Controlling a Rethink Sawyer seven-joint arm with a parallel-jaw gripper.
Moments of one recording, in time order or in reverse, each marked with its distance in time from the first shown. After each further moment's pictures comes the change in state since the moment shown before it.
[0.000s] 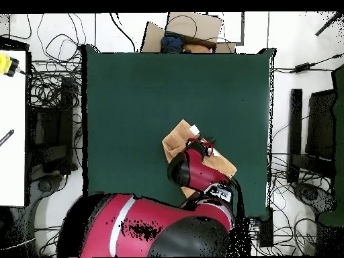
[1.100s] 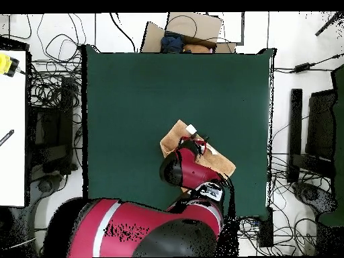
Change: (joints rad) arm 0.057 -0.026 0.000 0.008 0.000 0.015 0.000
